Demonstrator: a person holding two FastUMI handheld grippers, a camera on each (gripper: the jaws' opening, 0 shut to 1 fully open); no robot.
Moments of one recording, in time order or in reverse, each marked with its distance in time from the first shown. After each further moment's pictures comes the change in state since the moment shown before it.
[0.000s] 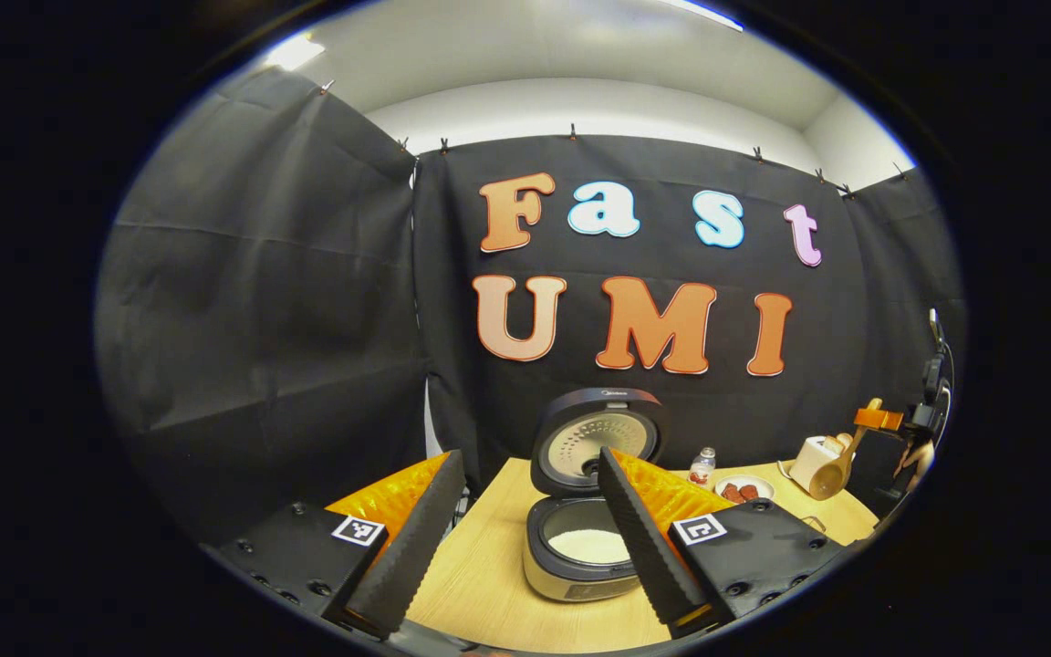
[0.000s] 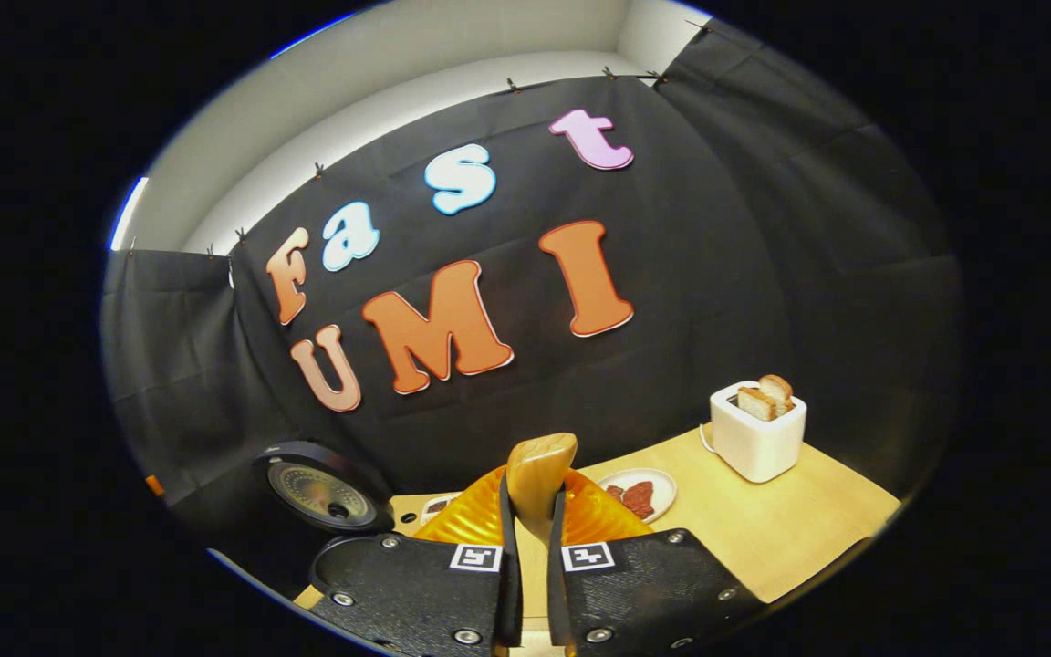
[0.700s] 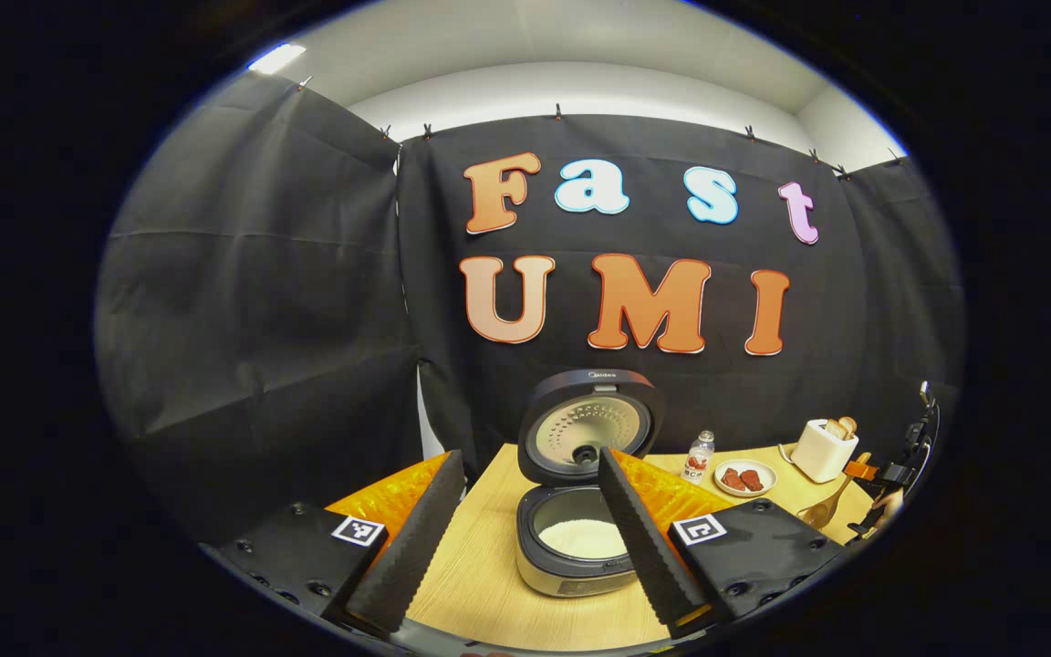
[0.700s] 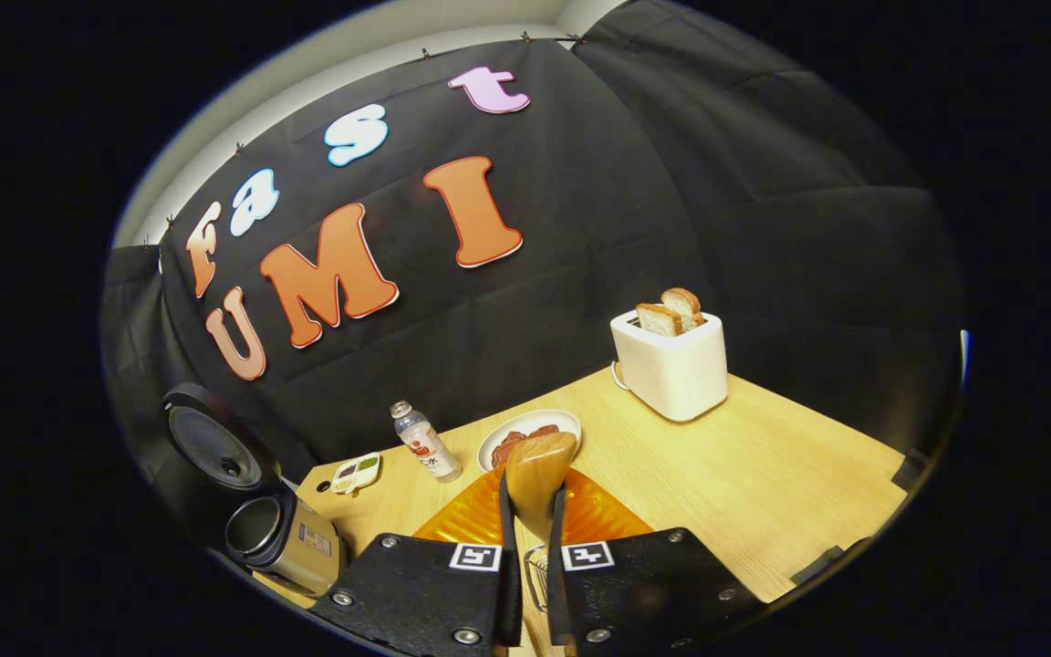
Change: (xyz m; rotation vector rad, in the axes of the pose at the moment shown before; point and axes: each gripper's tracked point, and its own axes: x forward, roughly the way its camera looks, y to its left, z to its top) left arm 0.017 -0.018 -0.021 0.044 0.081 0.011; right arm 0.033 -0.117 -0.128 0.071 0.131 -0.185
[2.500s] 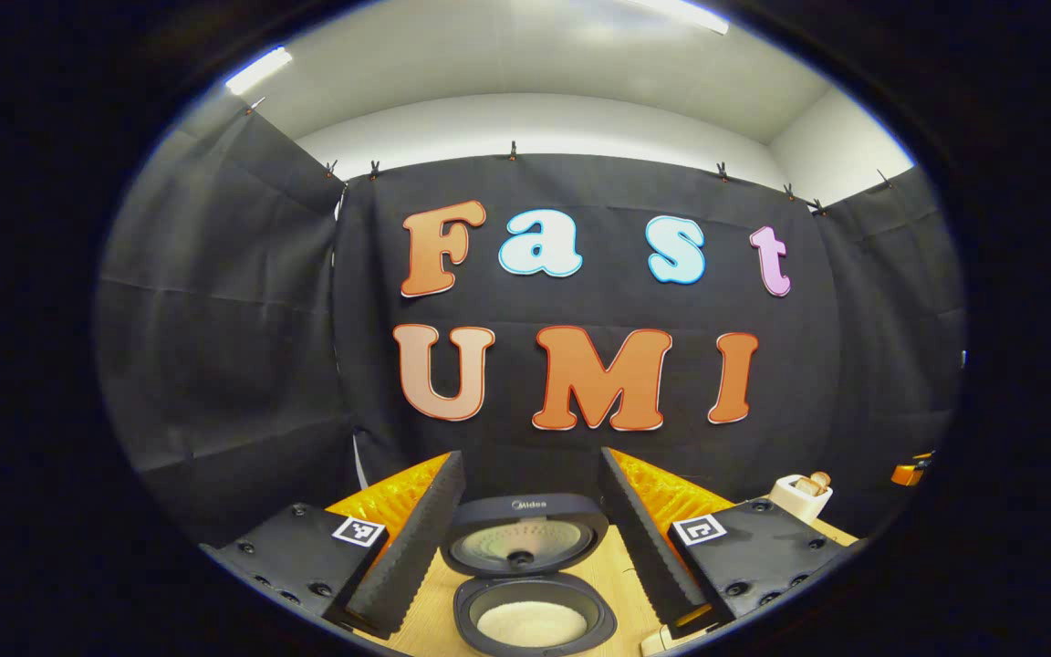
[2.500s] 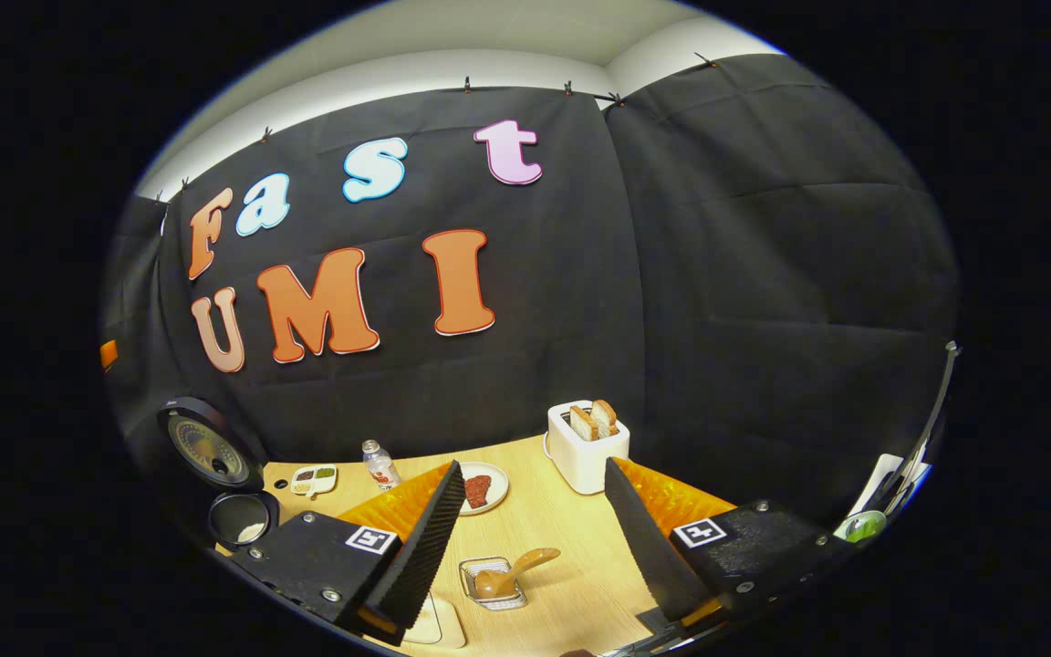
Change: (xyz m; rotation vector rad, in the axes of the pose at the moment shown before) left arm 0.116 -0.083 0.150 -0.023 -0.193 -0.157; right arm -0.141 -0.004 0.163 -0.233 -0.150 -0.165
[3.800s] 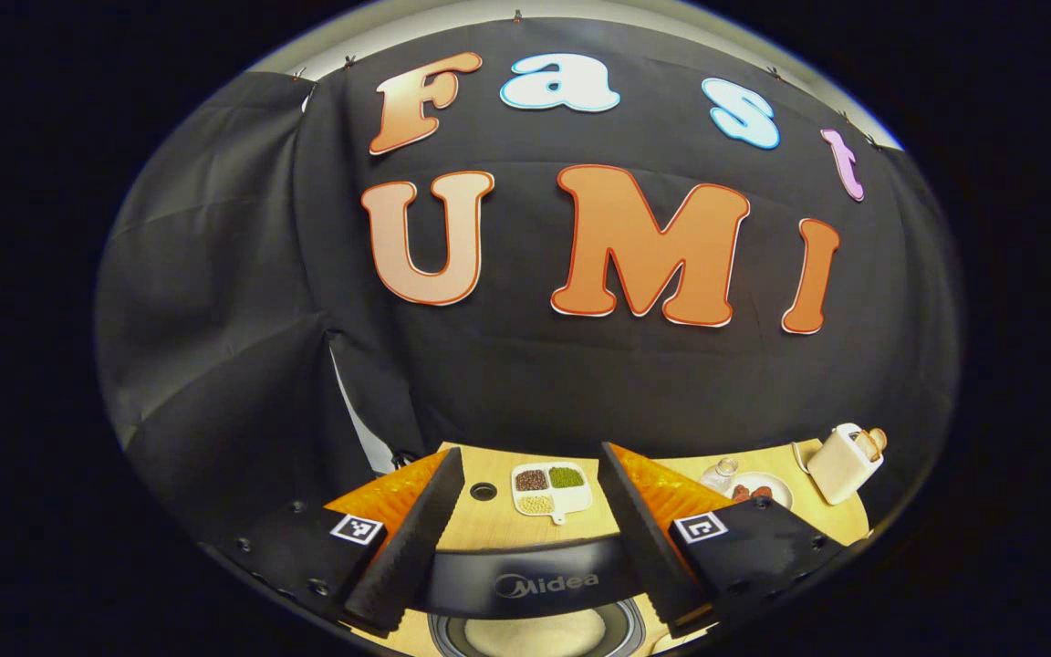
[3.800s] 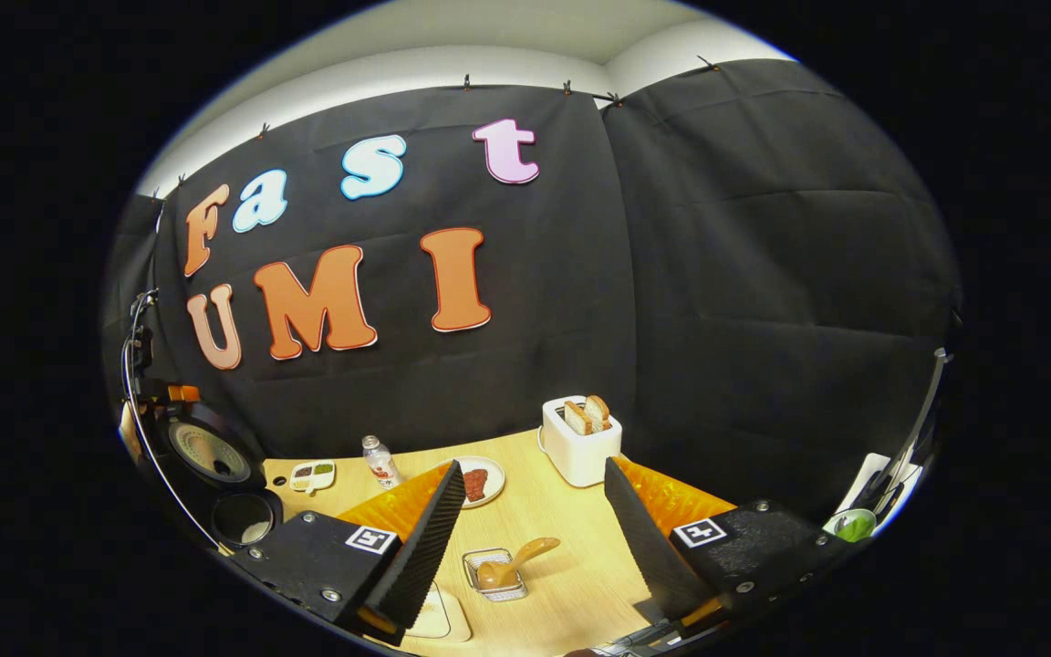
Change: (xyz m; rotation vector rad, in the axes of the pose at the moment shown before) left arm 0.153 0.016 -0.173 0.008 0.424 0.060; right arm -0.018 0.006 -0.004 -0.011 0.025 -0.022
